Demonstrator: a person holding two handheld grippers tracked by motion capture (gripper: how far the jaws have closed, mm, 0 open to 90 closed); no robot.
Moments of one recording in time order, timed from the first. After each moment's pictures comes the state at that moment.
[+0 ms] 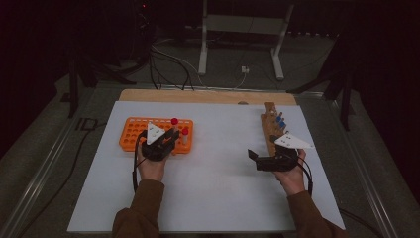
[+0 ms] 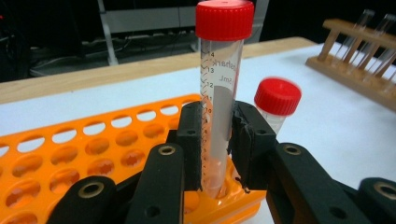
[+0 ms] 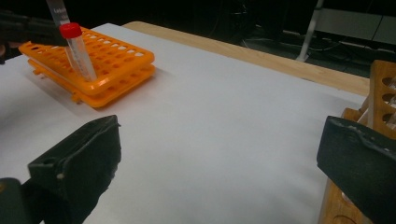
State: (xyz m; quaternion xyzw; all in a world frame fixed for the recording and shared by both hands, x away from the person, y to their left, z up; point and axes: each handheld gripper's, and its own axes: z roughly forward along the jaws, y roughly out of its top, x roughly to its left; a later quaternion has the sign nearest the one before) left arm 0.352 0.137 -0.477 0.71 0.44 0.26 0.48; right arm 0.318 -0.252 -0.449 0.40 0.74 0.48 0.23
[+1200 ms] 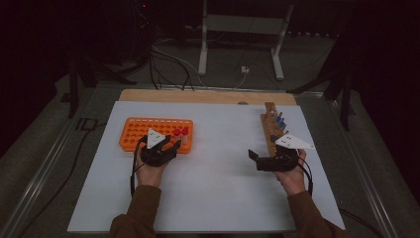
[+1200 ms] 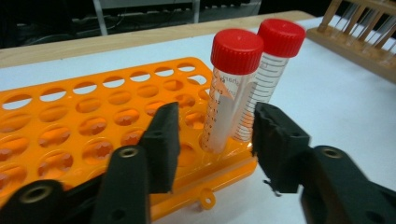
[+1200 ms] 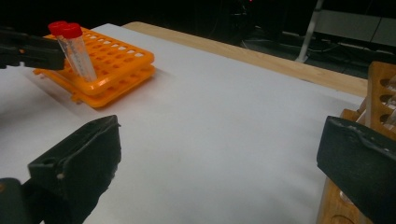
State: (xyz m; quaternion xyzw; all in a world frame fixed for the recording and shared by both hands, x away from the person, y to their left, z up) left arm 0.340 0.144 -0.488 0.73 0.45 0.23 0.46; right arm 0.317 -0.253 -0.448 0.40 0.74 0.48 0.23
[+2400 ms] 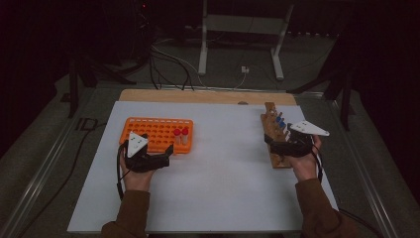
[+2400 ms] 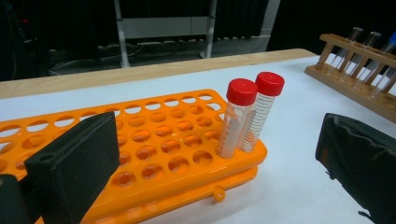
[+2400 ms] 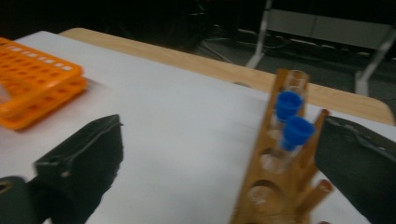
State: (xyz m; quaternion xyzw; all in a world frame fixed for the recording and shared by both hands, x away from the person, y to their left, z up) left arm 0.307 0.169 -0.460 0.69 0.46 0.27 0.49; right arm 0.352 -0.293 -0.435 0.45 0.72 0.45 0.28
